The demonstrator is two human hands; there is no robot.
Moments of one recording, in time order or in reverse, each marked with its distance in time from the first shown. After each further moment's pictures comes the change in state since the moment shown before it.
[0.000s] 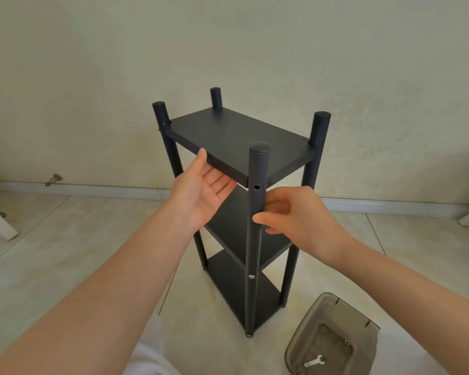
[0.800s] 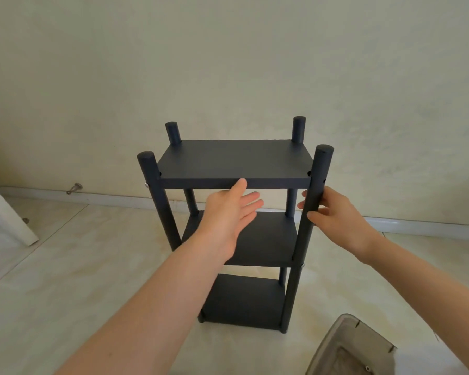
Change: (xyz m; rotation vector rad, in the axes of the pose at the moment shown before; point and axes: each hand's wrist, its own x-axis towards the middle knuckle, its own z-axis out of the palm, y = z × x) left_hand -0.029 0.003 -0.001 0.340 0.059 0.046; right_hand 0.039 0.028 -0.015 -0.050 0.126 0.089
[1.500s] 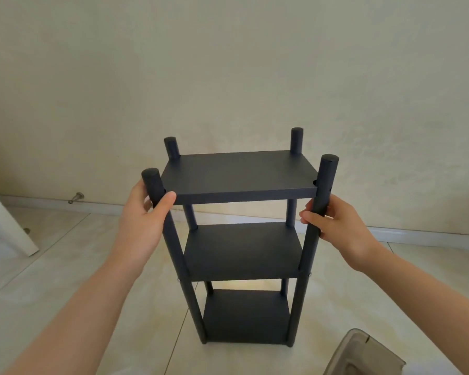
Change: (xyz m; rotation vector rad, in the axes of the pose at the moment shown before) left_hand 0.016 0.026 -0.127 0.563 0.370 0.448; right_hand 0.013 -0.004 0.013 0.224 0.095 0.047
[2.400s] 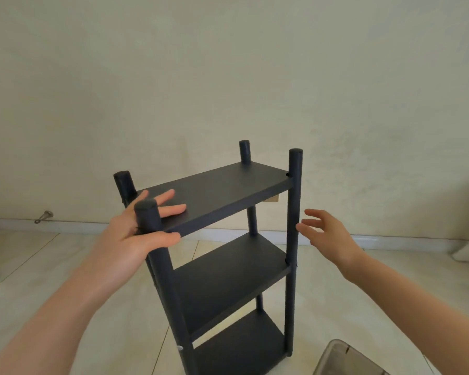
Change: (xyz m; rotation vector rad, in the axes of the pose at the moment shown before) left_hand -0.026 0.049 -0.006 0.023 -0.382 0.201; right_hand 0.005 0.008 -0.027 -0.094 0.049 0.164
